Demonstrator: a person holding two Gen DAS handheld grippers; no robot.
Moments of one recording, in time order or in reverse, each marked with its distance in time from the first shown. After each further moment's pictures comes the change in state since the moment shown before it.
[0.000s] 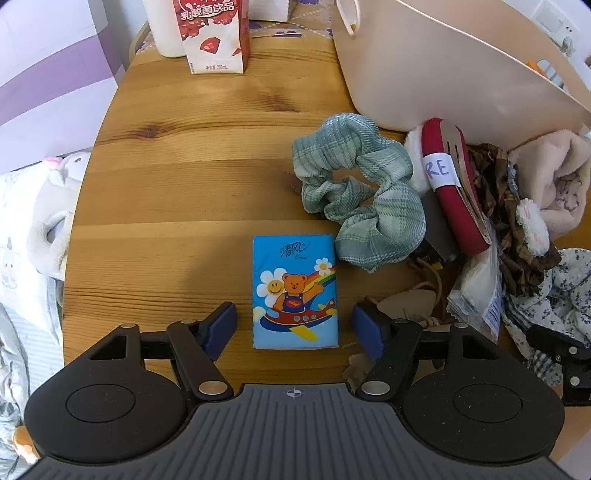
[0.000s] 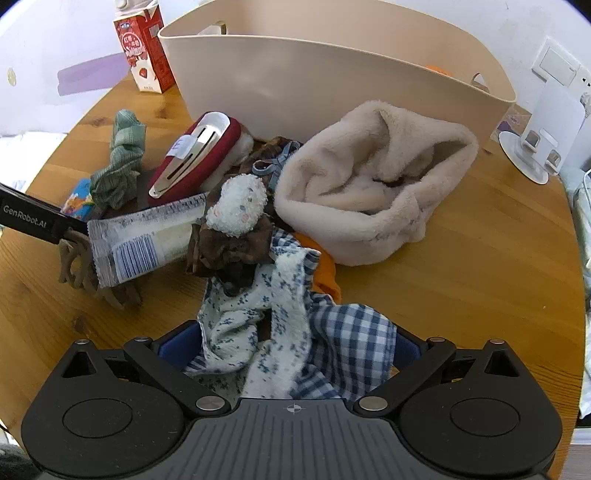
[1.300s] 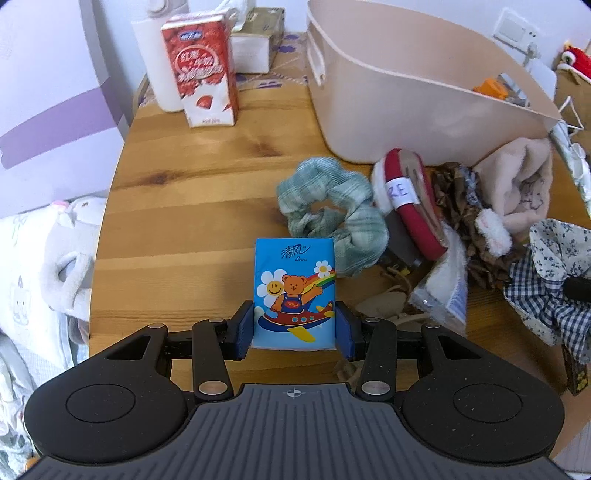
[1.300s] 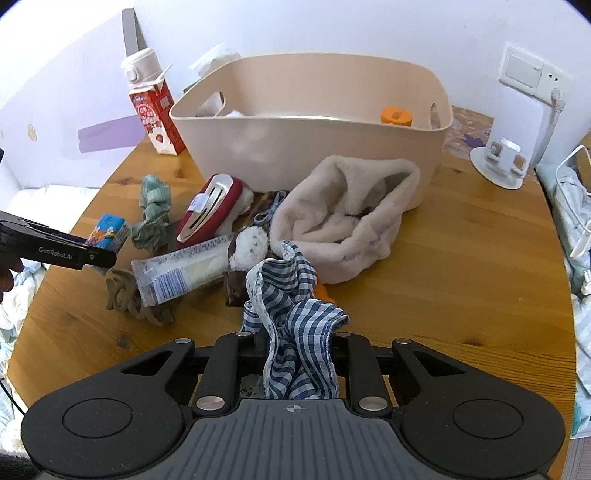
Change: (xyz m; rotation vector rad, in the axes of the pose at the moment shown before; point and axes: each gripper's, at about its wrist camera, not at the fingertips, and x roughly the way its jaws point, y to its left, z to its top) left arm -0.042 -0.012 -0.012 0.128 -0.145 0.008; right arm -0.064 -0.027 -0.019 0.117 -0.137 0.065
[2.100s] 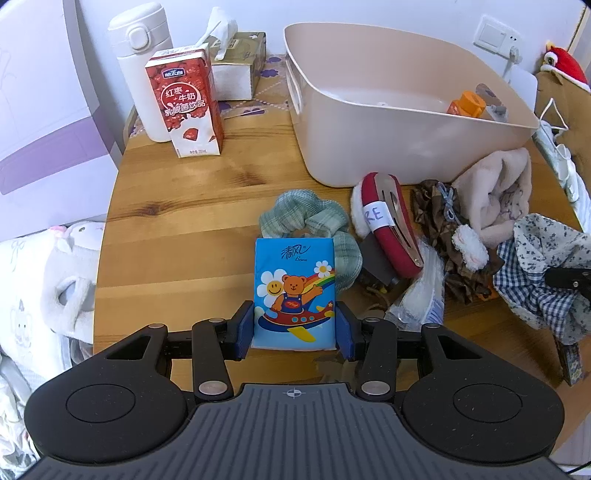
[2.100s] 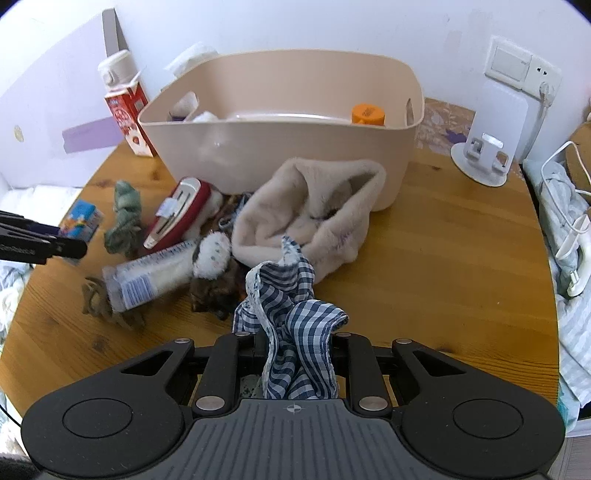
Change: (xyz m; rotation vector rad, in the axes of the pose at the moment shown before) left arm -0.017 -0.010 0.010 0.061 -0.049 -0.012; right arm 0.011 -0.023 0.007 0.016 0.041 -0.041
